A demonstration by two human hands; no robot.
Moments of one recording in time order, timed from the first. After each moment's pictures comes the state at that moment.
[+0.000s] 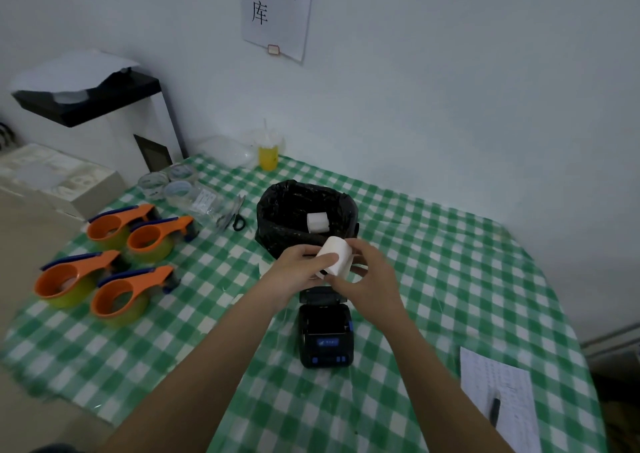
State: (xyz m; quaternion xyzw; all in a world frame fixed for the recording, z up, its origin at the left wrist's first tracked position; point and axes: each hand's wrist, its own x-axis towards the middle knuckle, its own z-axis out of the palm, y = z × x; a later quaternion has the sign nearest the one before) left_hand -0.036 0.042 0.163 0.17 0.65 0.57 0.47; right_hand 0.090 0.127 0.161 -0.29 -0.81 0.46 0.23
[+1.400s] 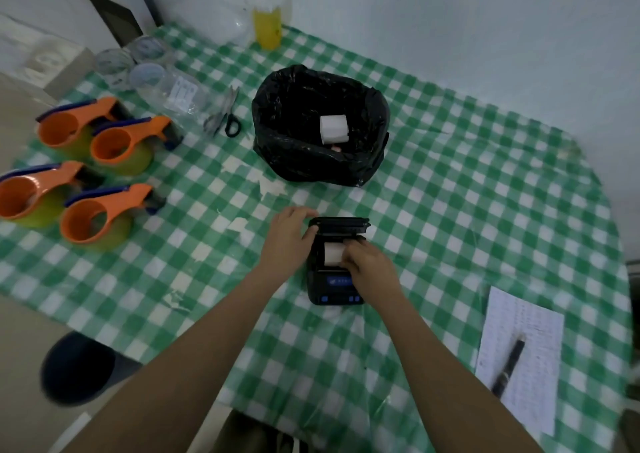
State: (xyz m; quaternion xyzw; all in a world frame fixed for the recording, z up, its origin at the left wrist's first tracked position) left_hand -0.054 0.046 0.007 0.33 0.85 0.35 0.21; right_hand 0.088 0.152 -0.023 -0.23 -0.93 0.27 0.04
